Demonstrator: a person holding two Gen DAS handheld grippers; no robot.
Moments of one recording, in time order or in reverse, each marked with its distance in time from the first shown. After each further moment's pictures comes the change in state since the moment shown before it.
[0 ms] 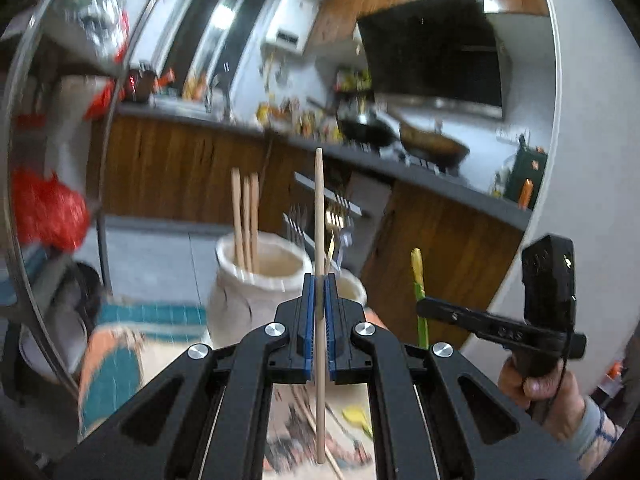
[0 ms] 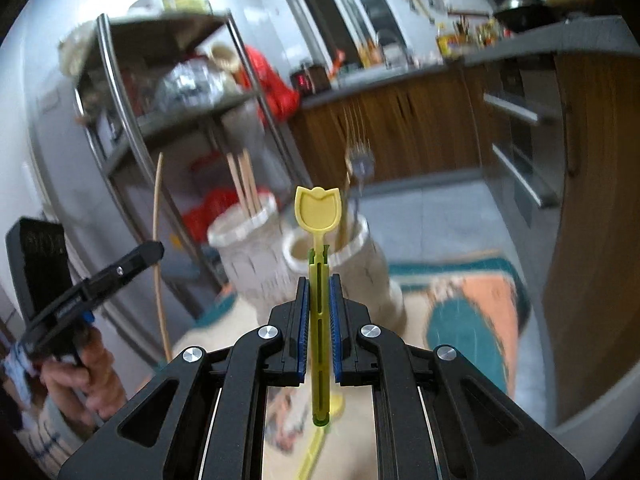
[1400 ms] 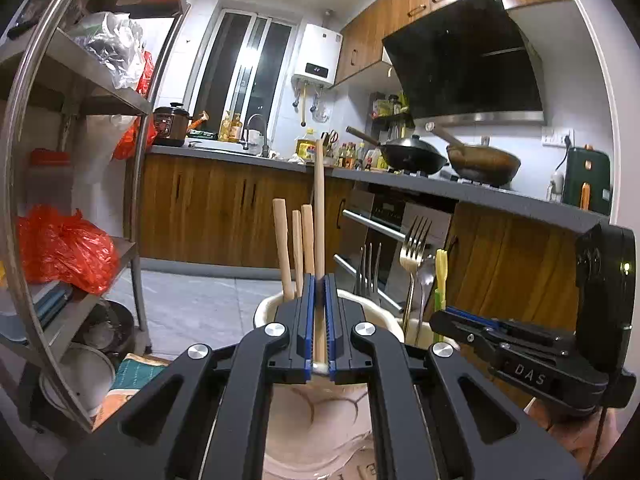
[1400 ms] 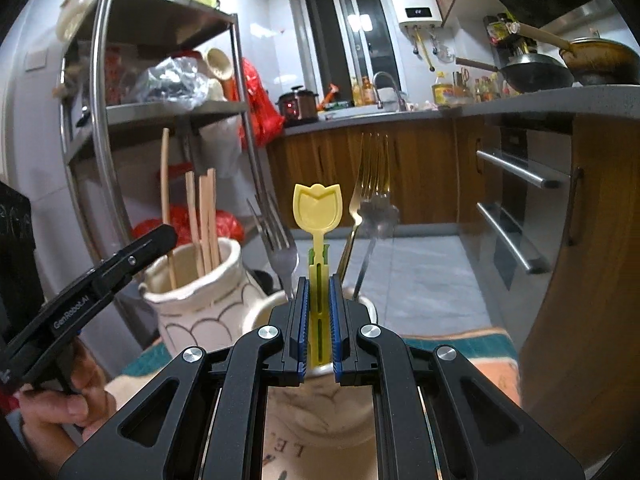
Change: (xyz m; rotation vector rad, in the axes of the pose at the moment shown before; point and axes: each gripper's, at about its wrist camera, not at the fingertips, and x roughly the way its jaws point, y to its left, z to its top) left arm 0.067 0.015 -0.001 0.075 -0.099 0.186; right arm 0.079 0.016 0.012 -0.167 -0.082 -0.174
